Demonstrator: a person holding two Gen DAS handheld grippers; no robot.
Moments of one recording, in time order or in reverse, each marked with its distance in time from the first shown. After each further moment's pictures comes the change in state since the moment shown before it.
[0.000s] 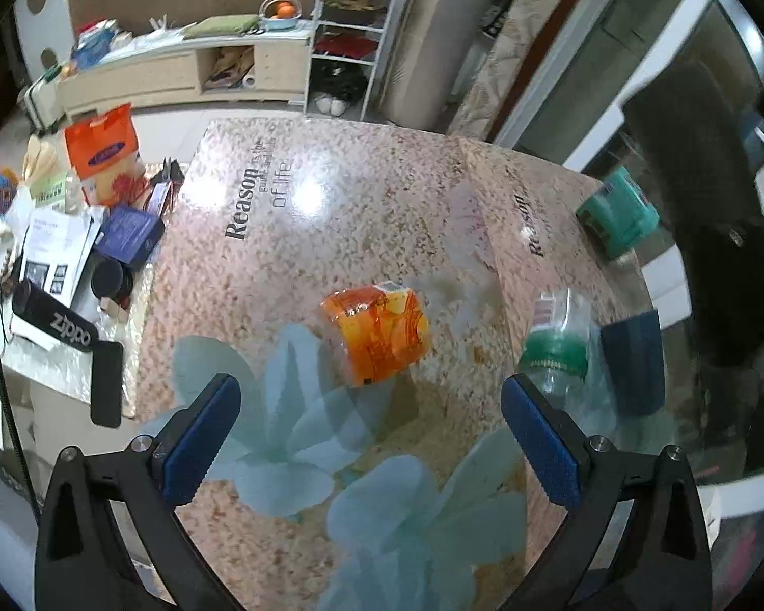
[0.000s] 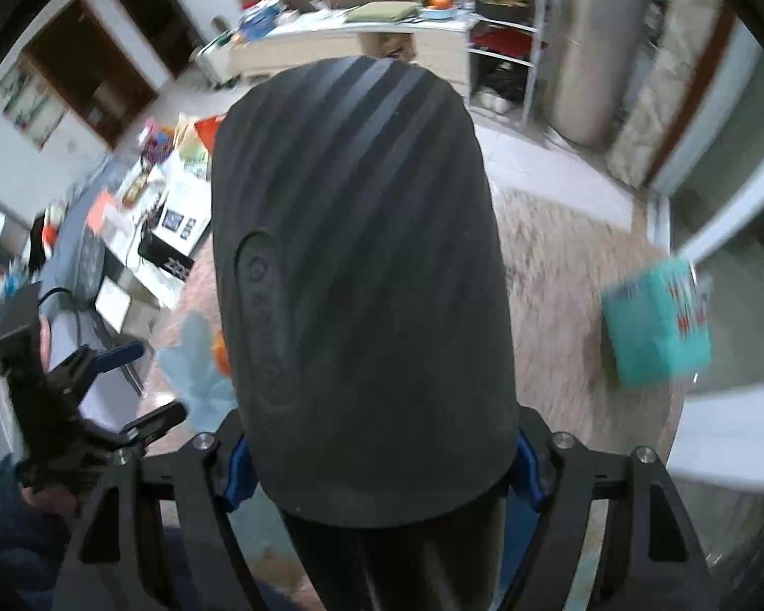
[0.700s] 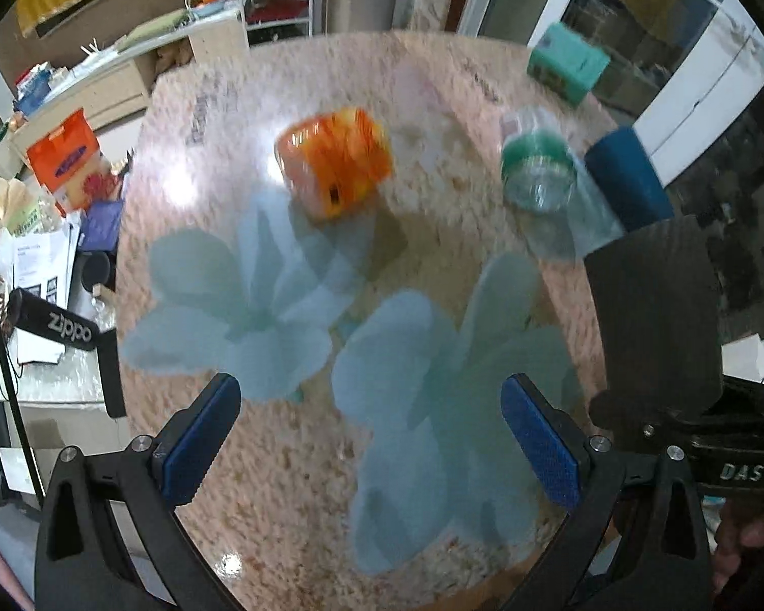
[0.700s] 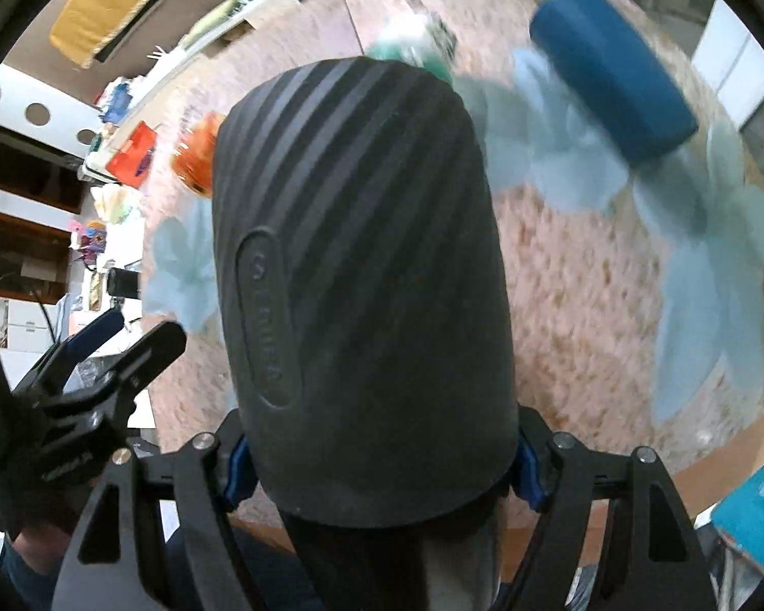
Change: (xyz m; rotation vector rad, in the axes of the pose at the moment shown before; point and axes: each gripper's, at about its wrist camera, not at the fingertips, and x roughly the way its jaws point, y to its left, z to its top) left arm 0.016 -0.008 -0.097 0.230 0.149 0.008; right arm 0.107 0.091 -0.131 0.537 0.095 -0.029
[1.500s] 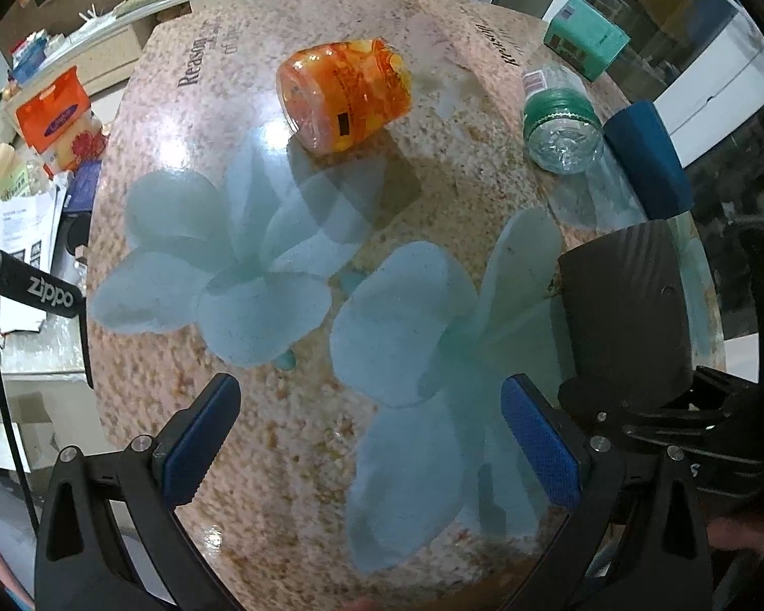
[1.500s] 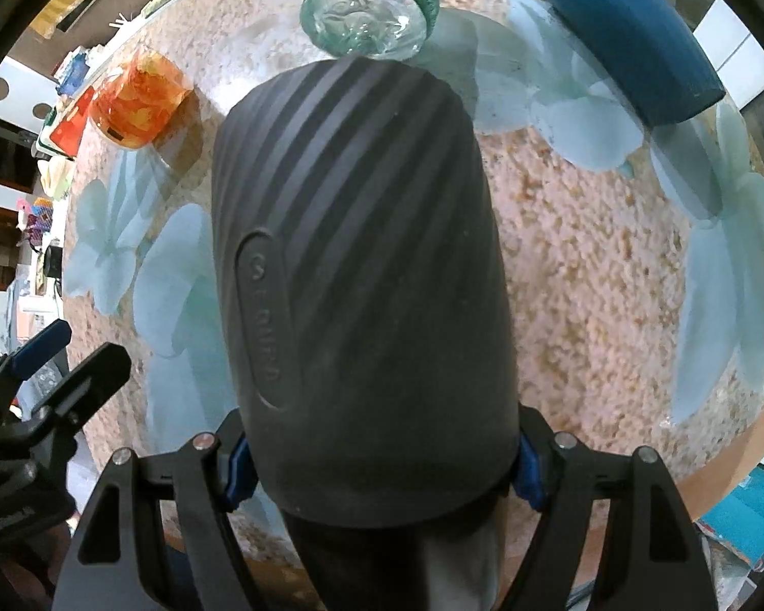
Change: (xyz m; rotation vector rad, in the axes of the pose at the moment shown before) left arm 0.025 0.010 -0.012 -0.051 0.068 -0.038; right arm 0.038 0.050 -0.001 -0.033 0.047 -0.150
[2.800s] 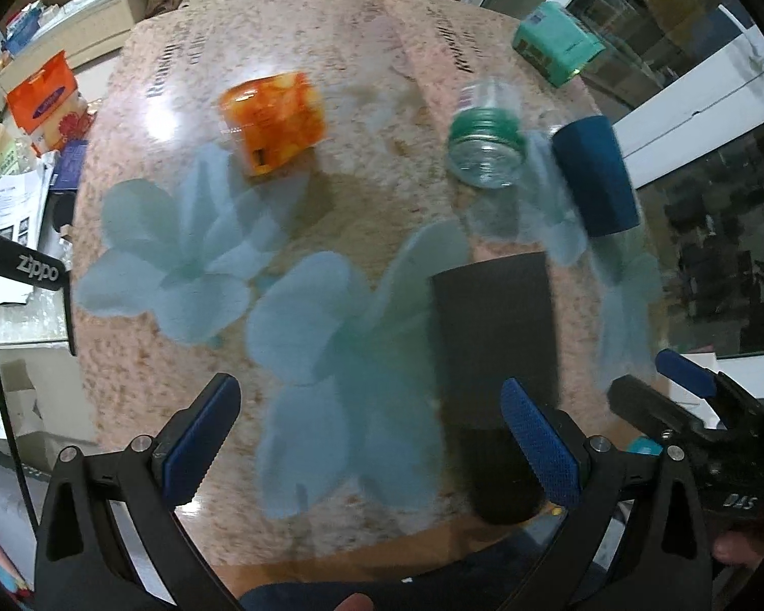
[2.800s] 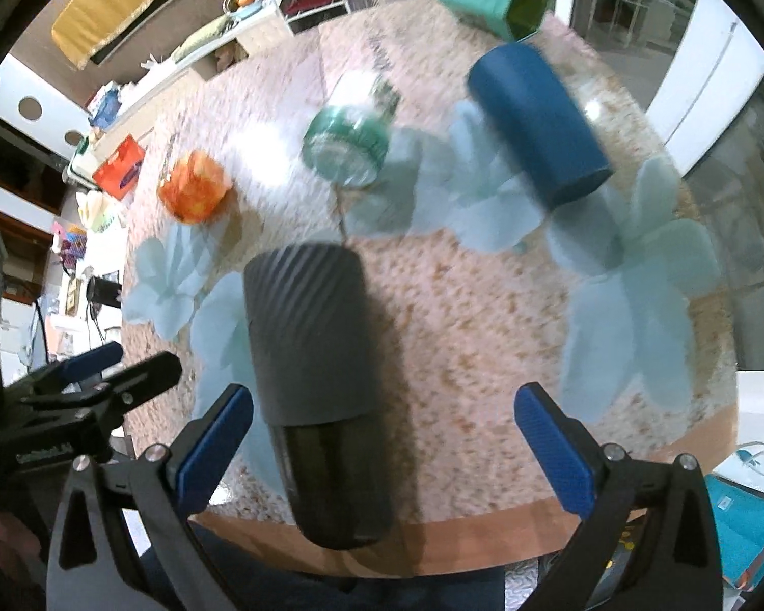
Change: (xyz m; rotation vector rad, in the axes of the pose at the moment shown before) left arm -0.038 -0.057 0.025 -0.056 0.089 -0.059; right arm -0.117 -0.080 -0.008 -0.002 -0.171 0.094
